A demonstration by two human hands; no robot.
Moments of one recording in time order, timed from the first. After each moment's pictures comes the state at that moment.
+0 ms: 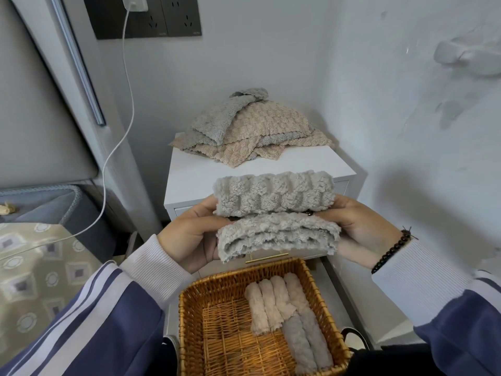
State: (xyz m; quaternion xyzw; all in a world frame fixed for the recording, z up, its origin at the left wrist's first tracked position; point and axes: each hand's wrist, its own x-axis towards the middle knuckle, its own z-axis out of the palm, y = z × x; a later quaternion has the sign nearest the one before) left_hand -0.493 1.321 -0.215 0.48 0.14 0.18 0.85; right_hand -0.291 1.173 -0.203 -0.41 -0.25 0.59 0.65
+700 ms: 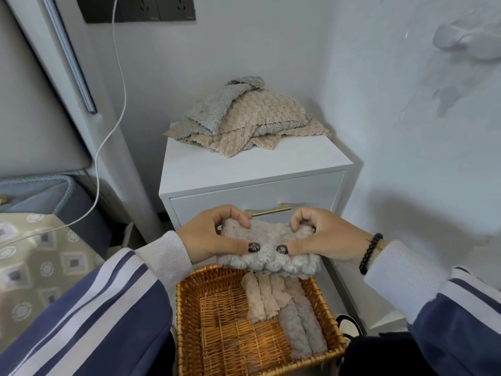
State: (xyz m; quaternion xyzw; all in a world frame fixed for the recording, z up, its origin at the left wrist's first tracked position) left_hand -0.484 1.322 -0.241 0.74 0.26 0.10 0.62; right_hand -0.292 1.173 -0.235 -0.70 -0.46 0.40 0.37
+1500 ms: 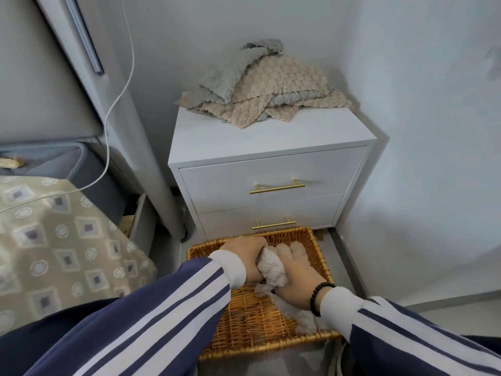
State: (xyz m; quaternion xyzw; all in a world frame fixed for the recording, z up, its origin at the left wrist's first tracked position) left_hand -0.456 1.286 -0.347 0.91 0.30 -0.15 0.23; right_hand -0.345 1.176 -0.405 -0.78 -0.58 0.23 0.08
